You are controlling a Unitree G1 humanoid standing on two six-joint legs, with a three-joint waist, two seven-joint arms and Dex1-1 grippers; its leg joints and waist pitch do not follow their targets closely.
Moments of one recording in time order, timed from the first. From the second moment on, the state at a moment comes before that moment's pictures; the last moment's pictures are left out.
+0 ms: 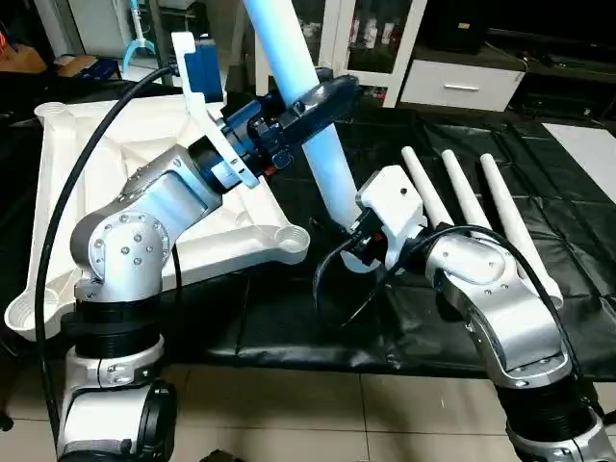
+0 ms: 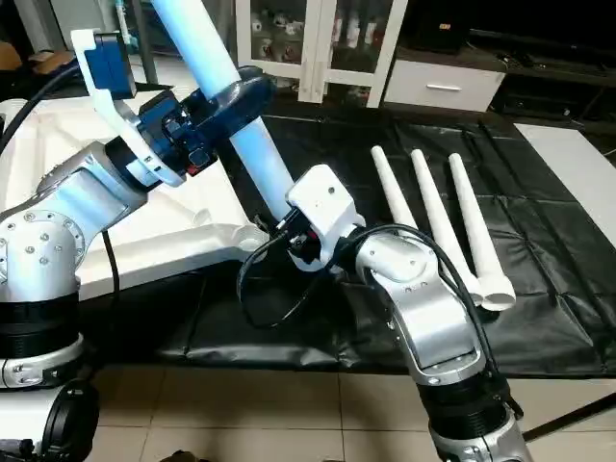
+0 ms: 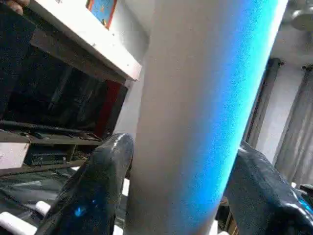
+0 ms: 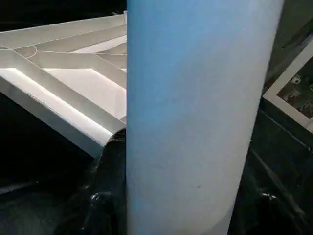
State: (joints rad) left arm -0.71 0.21 0.16 -0.10 -0.86 0.71 -0.62; right arm -0.43 -0.25 0.21 -0.26 0.04 0.58 0.62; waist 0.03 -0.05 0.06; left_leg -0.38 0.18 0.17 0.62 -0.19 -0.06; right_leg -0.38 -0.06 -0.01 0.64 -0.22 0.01
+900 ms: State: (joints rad) left arm -0.81 0.17 0.22 0.01 -0.74 0.60 -0.39; right arm -0.45 -0.25 0.21 -0.26 -0.05 0.47 0.48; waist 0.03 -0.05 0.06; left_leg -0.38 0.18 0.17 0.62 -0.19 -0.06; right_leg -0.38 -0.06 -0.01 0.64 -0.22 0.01
